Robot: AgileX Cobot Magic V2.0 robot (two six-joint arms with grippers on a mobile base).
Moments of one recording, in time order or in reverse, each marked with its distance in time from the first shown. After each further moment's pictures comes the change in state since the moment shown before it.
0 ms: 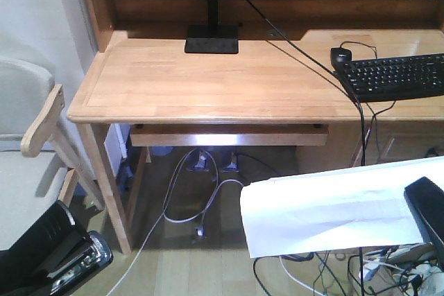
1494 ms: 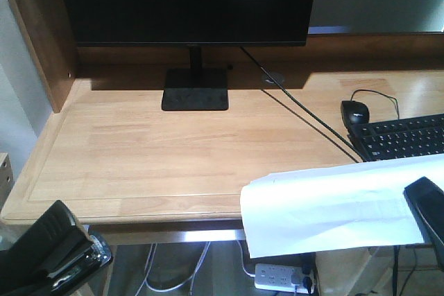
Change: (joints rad) left arm 0.000 0.000 0.000 0.000 0.000 0.000; right arm 0.000 0.000 0.000 0.000 0.000 0.000
